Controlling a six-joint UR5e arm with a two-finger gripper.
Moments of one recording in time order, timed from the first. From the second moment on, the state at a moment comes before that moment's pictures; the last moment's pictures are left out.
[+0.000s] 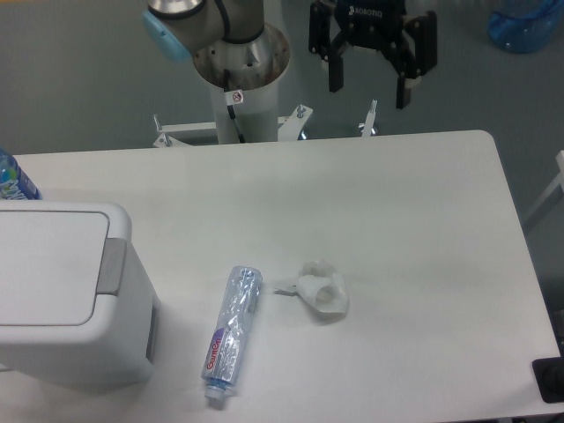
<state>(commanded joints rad) 2.67 -1.50 -1.42 -1.39 1.38 1.30</state>
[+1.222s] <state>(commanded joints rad) 2.41 -1.62 -1.43 -1.20 1.37 0.52</state>
